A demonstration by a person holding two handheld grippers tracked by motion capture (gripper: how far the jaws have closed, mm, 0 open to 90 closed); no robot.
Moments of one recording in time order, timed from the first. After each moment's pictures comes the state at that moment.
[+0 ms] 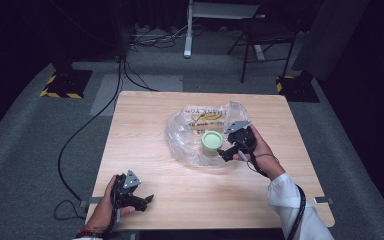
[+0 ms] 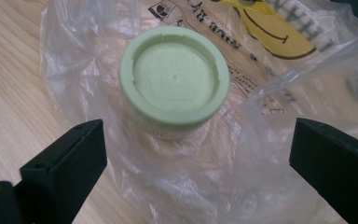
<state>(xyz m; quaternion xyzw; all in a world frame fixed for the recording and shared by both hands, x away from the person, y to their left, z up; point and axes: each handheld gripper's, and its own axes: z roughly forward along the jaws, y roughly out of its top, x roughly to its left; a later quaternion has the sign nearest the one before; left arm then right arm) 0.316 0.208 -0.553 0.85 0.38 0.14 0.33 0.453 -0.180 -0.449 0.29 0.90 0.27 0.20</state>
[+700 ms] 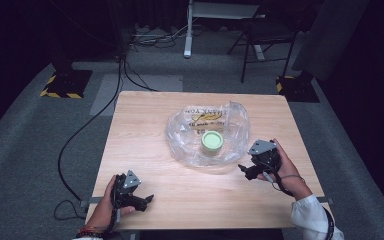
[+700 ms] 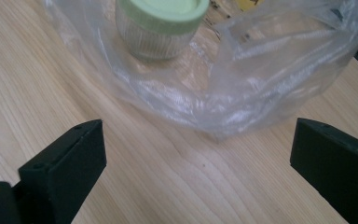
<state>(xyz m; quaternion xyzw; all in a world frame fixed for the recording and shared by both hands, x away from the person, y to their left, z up) 0.316 0.208 -0.553 0.85 0.38 0.14 0.33 0.398 -0.245 -0.462 0.26 0.89 0.27 0.25</state>
